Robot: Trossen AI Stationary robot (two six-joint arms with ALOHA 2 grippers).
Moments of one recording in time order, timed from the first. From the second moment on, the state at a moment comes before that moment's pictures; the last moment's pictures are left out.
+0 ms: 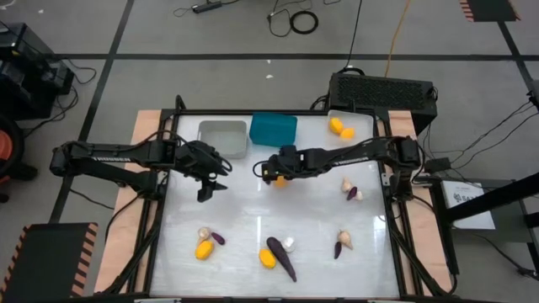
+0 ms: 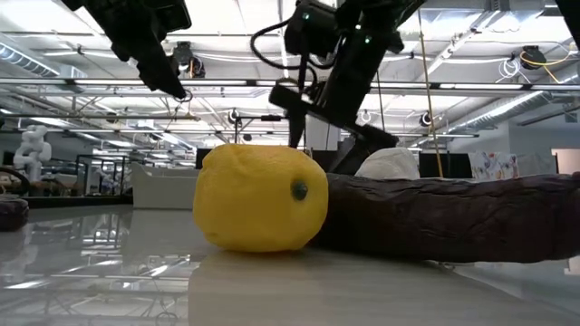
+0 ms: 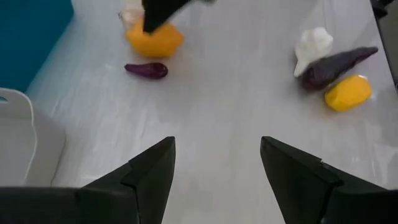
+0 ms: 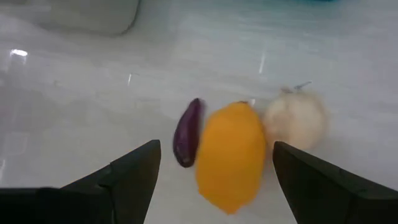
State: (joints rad) left arm 0.08 1.01 0.81 -0.60 0.15 -0.10; right arm -0.05 1.90 1.35 -0.54 0.27 1.32
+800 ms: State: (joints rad) left arm 0.08 1.01 0.81 -0.58 0.06 -0.23; right arm -0.06 1.98 1.35 -0.56 0.24 1.25
